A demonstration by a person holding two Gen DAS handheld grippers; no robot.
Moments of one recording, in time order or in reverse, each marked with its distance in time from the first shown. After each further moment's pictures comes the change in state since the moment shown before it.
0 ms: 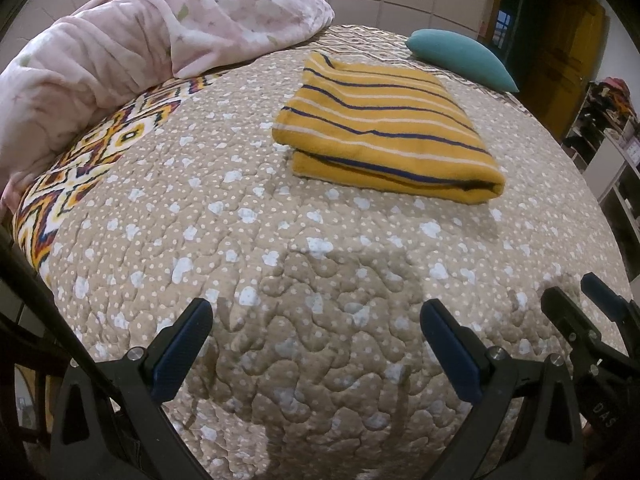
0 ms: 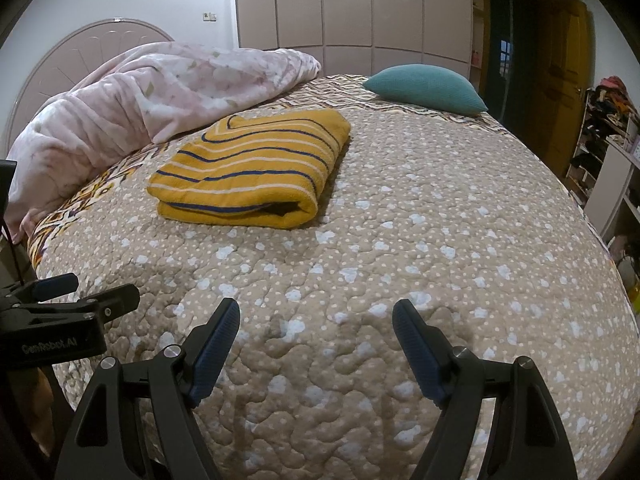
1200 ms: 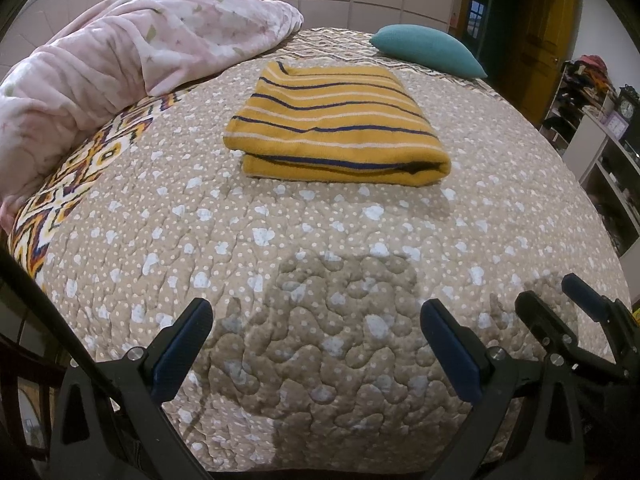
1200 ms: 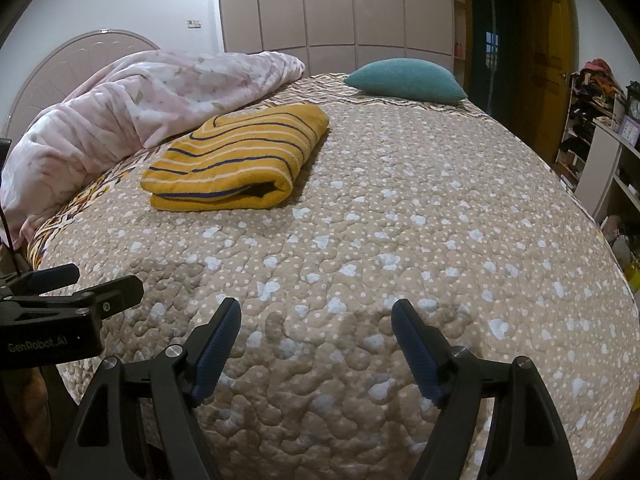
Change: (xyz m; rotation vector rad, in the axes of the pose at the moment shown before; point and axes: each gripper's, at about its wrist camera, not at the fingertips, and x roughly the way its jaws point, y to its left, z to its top) left arm -0.019 -0.032 -0.012 0.085 -0.016 -0.042; right arm -0.020 -0.017 -0.025 0.050 -0.003 -0.021
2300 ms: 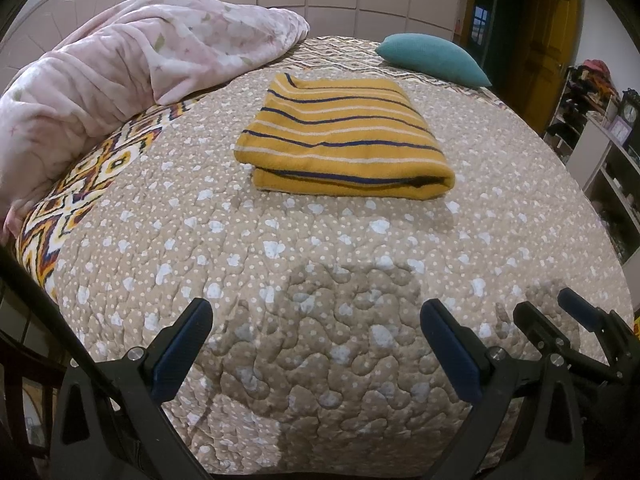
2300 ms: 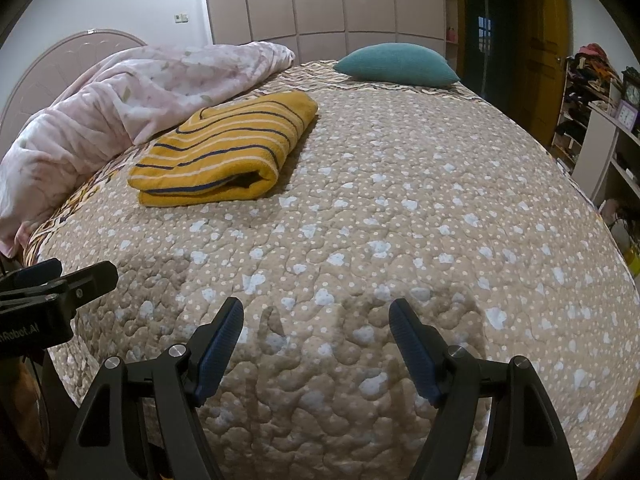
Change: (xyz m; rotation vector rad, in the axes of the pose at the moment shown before) left arm -0.008 0.002 0.006 -0.013 -0.030 0.012; right arm 0.008 -0.012 -0.001 0.032 0.044 0.000
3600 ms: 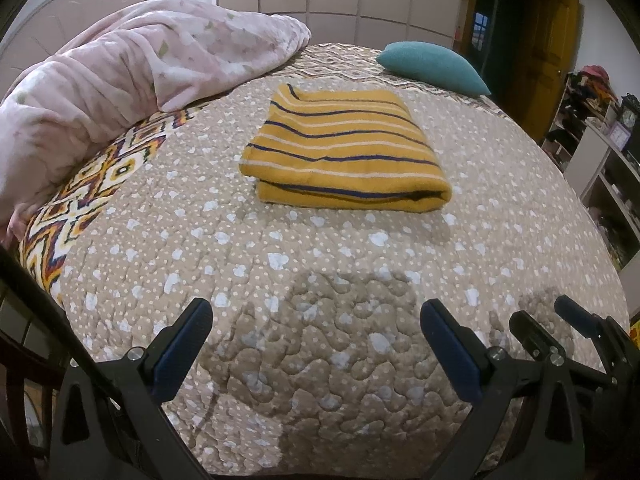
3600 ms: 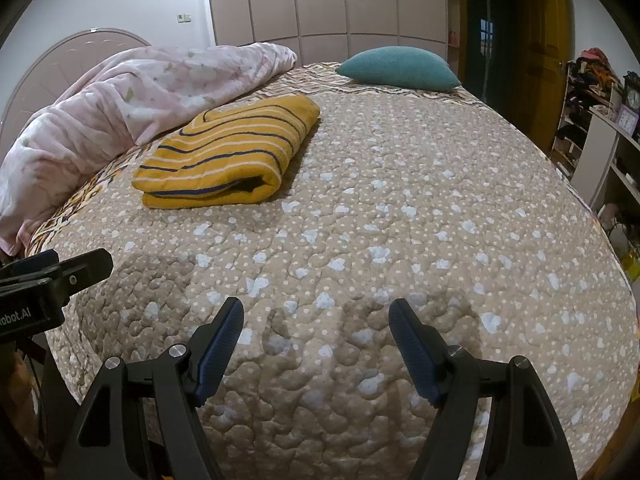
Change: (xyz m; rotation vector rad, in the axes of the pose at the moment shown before) left arm -0.008 0.000 0.004 -0.001 -0.019 0.007; right arm -0.006 0.002 0.002 -0.011 -0.003 -0.001
